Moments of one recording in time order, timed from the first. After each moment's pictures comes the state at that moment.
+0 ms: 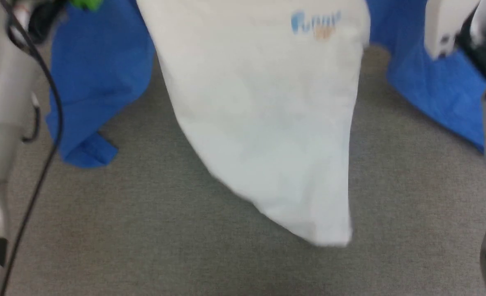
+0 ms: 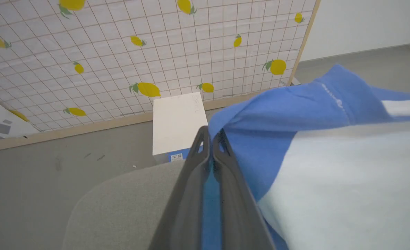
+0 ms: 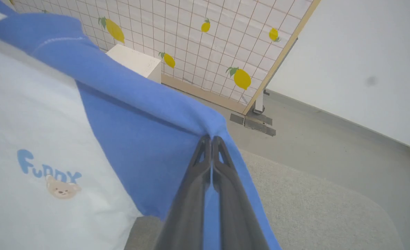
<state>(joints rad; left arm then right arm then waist) -1.24 0.45 -0.50 0.54 -0.65 -0.04 0.38 -0.93 -0.21 0.07 0.13 0.06 0.13 0.74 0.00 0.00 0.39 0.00</state>
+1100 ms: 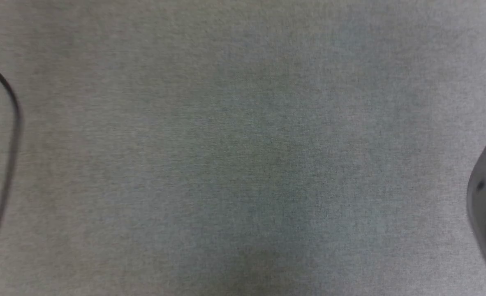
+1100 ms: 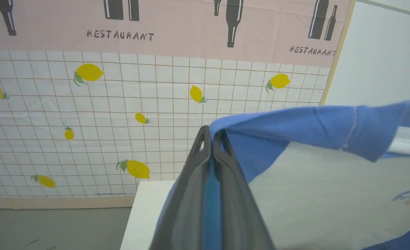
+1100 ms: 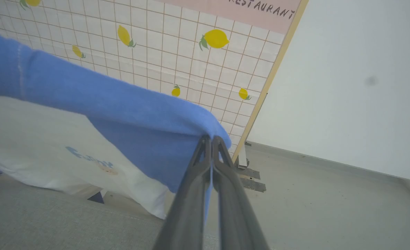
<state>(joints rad) -1.48 0.43 -0.37 0.68 -0.62 -0.05 -0.14 -1.37 -0.05 -0.10 0.44 -0.14 0.13 0.33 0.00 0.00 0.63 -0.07</state>
